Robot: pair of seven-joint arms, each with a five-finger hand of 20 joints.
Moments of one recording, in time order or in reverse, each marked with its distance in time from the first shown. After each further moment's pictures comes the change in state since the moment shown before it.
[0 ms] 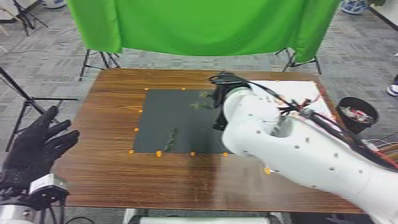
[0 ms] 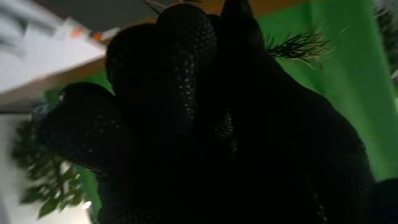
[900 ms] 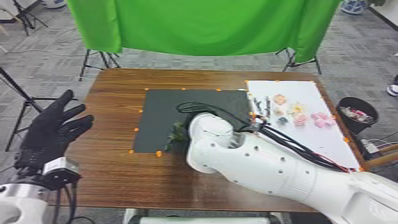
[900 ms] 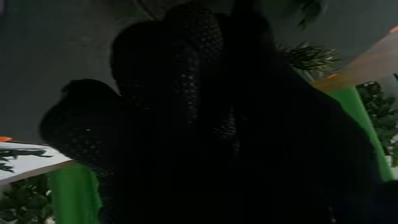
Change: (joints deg) left arm -12.6 -2.0 4.9 2.2 4.0 -4.6 -6.9; right arm -0.1 -11.5 -7.9 11.2 5.1 -0.1 2.8
